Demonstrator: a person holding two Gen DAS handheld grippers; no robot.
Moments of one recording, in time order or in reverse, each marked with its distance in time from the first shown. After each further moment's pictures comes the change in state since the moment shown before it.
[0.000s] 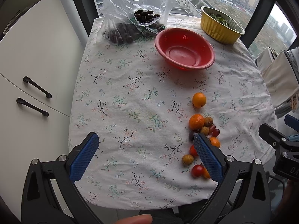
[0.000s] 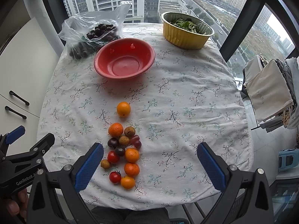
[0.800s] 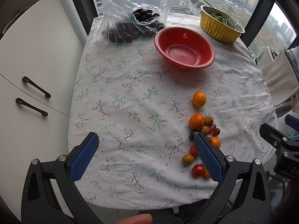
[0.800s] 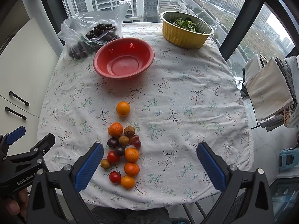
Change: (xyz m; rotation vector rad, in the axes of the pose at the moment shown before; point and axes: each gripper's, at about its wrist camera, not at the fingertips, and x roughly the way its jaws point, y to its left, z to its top) left arm 0.002 0.003 0.000 0.000 0.005 0.000; right arm 0.000 0.000 -0.001 0.000 0.001 0.002
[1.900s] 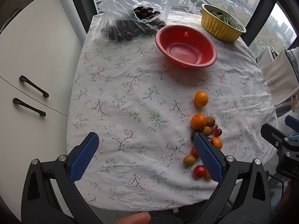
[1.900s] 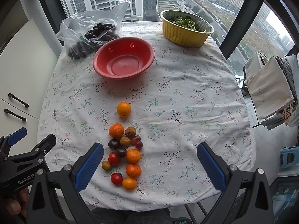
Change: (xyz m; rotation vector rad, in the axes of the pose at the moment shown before) left arm 0.012 0.001 0.005 -0.003 0.017 -0.004; right arm 0.006 0.002 0.001 0.012 0.009 0.006
